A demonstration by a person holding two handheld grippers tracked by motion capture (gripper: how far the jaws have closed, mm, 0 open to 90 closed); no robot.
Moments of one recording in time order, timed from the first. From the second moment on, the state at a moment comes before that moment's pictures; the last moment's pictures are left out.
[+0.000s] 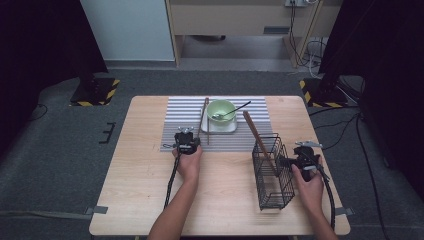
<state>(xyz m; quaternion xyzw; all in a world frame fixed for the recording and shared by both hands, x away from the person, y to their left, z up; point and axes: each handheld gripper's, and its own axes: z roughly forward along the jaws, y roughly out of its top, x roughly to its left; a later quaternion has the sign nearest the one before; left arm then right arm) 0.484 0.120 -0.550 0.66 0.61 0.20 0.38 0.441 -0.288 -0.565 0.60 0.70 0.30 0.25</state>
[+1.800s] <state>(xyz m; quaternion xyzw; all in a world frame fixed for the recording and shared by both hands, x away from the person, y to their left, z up) 0.484 0.102 -0.545 0.67 0.59 0.21 0.40 0.441 -0.288 -0.565 0.60 0.70 0.30 0.25</state>
